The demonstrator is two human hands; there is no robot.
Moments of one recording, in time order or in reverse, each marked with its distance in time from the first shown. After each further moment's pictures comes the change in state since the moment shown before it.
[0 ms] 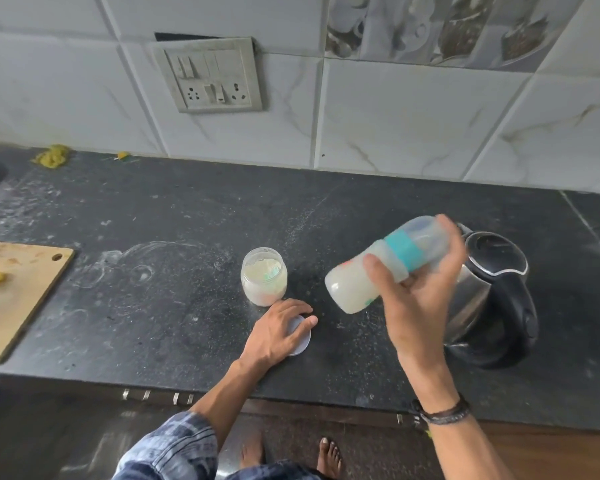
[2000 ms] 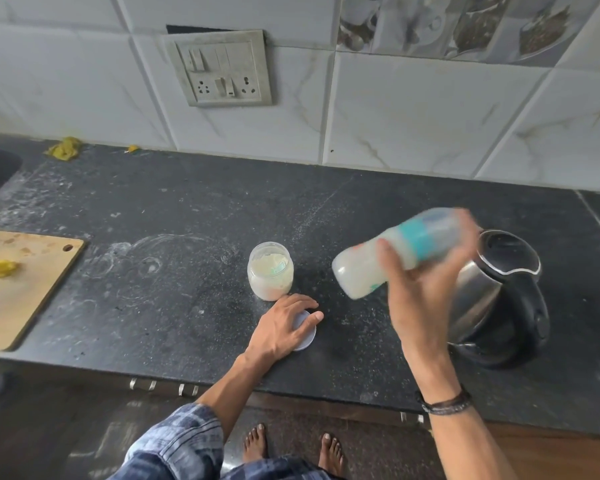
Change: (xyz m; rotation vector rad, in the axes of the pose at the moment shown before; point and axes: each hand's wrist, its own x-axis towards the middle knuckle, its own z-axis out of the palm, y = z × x) left_hand 0.000 0.004 -0.002 0.006 -0.021 -0.025; right_hand 0.001 0.003 0.004 -0.065 0.066 -0.086
